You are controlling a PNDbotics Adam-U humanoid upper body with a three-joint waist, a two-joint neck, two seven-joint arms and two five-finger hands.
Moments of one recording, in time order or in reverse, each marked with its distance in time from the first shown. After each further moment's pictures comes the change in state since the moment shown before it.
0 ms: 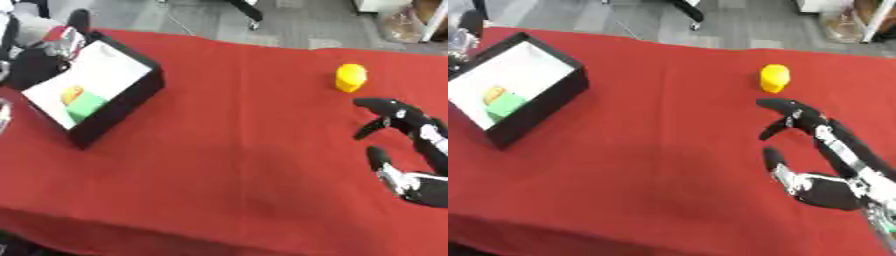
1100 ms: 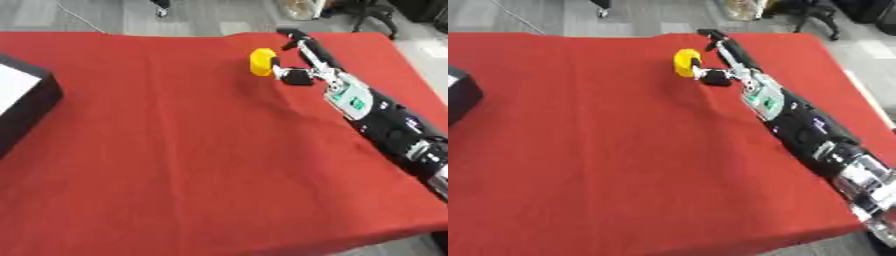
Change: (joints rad) left arm -0.143 -0.355 -0.192 -0.005 0.393 -0.028 -0.347; right arm -0.314 -0.114 -0.061 0.825 0.144 0.076 -0.329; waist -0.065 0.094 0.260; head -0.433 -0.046
